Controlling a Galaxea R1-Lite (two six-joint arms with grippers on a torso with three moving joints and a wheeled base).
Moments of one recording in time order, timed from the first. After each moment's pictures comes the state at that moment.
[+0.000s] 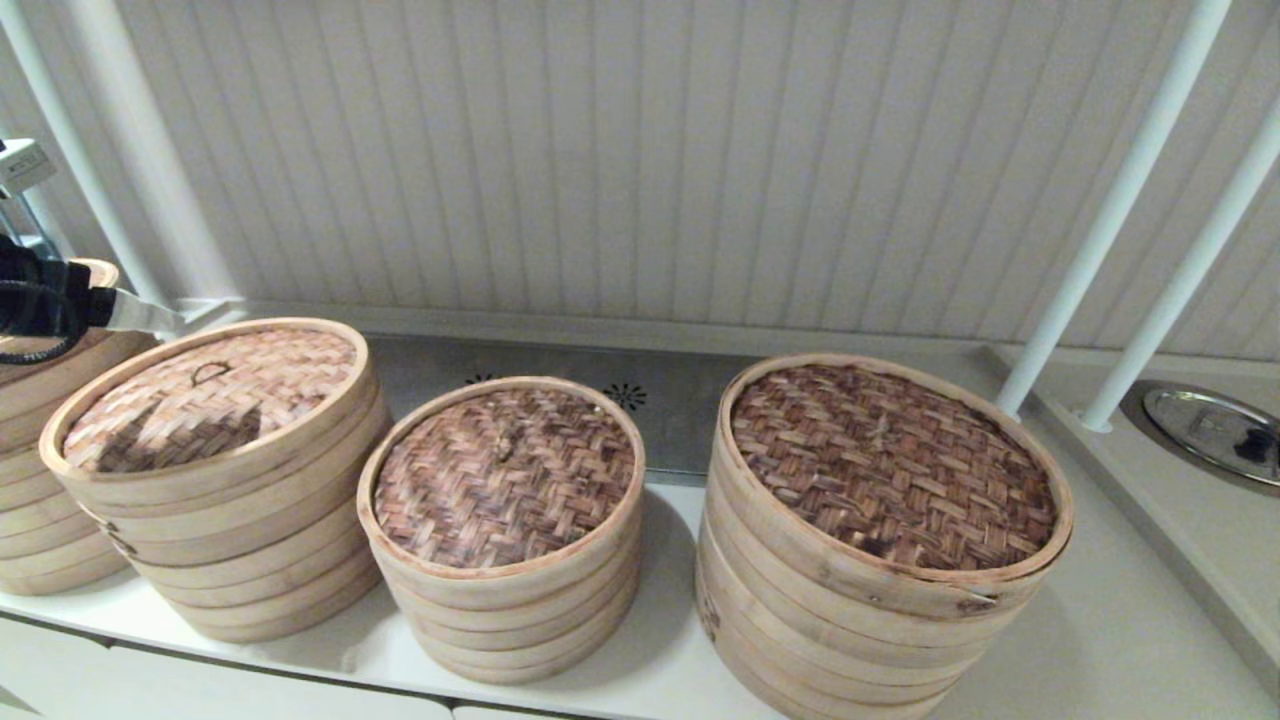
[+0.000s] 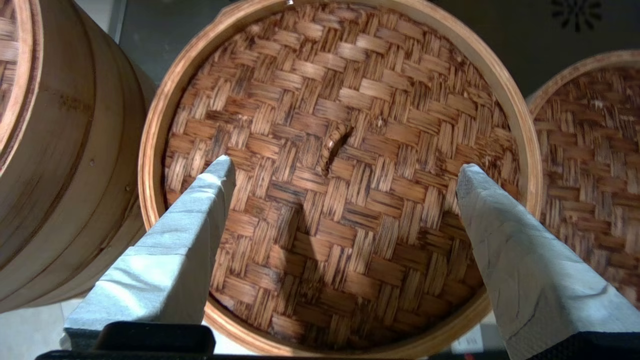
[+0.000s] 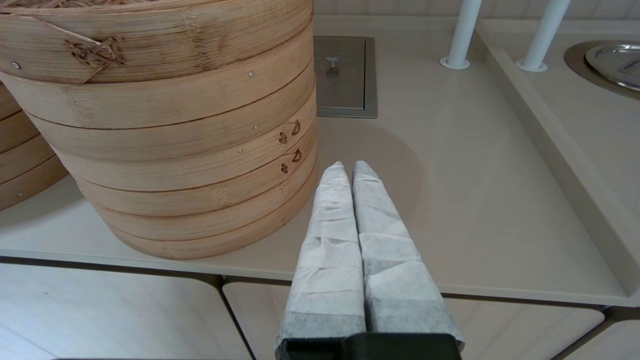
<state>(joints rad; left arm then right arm) 0.36 1.72 -1.68 0.62 -0.37 0.33 0.00 0.00 0.00 0.00 -0.01 0.05</state>
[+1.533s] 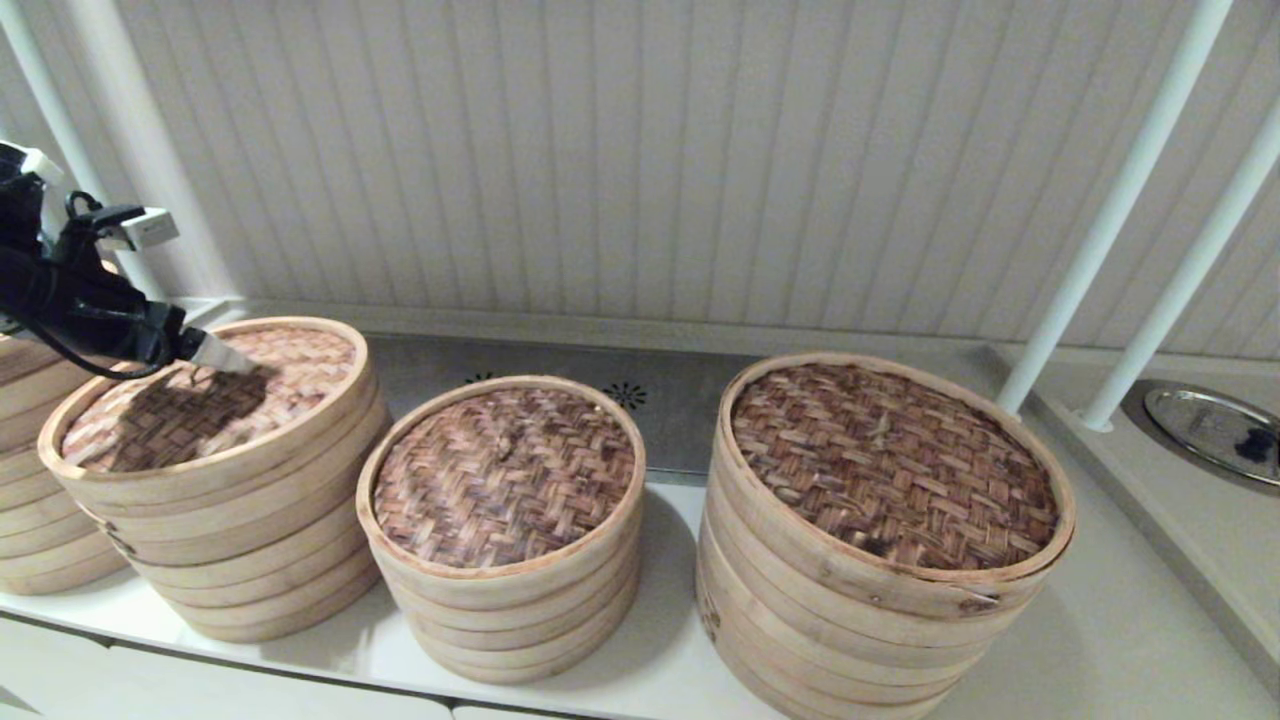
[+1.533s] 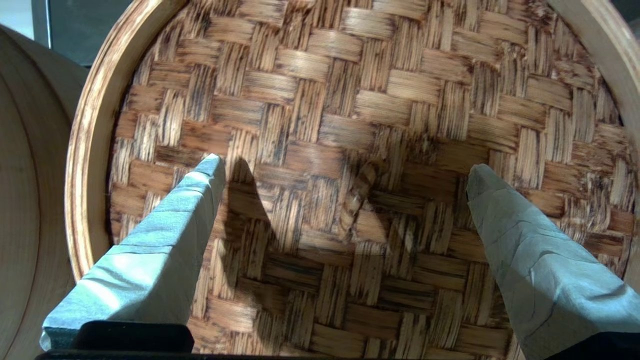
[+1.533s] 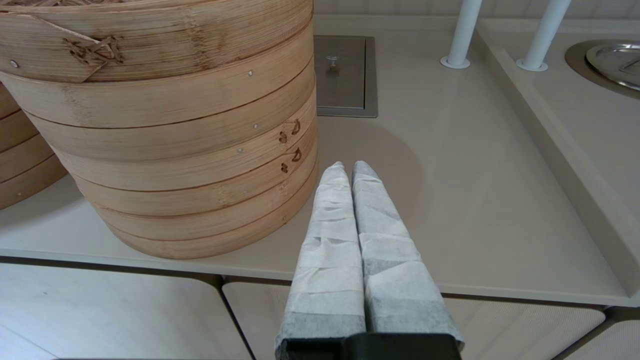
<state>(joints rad) 0.31 2.00 -1.93 0.80 -0.32 0.45 0.00 0.00 0.00 0.00 -0.01 0.05</state>
